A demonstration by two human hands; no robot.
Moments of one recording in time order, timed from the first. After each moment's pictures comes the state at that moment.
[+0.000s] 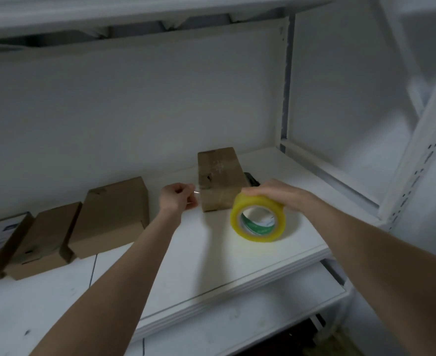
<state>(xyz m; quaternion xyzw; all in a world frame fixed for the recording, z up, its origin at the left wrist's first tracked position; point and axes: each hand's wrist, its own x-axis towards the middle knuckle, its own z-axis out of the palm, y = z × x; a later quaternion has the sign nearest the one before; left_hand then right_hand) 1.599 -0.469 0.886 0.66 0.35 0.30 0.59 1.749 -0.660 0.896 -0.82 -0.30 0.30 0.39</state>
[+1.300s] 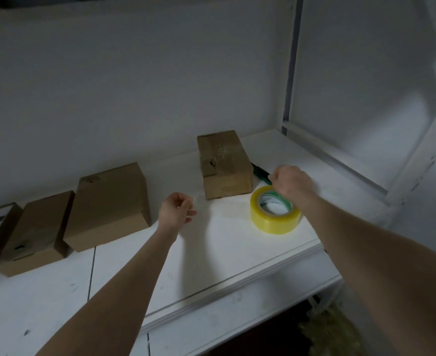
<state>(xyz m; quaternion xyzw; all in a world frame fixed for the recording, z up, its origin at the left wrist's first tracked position) 1.577 -0.439 0.823 0.71 0.36 0.23 0.56 1.764 -0.639 0.859 -0.97 -0.18 0.01 0.14</state>
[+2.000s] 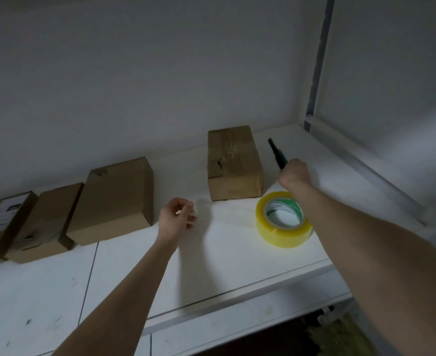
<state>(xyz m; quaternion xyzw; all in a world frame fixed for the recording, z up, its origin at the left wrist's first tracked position) 1.580 -0.448 0.811 0.68 0.39 0.27 0.55 1.825 -0.593 0.838 -0.94 -0.08 0.12 0.32</state>
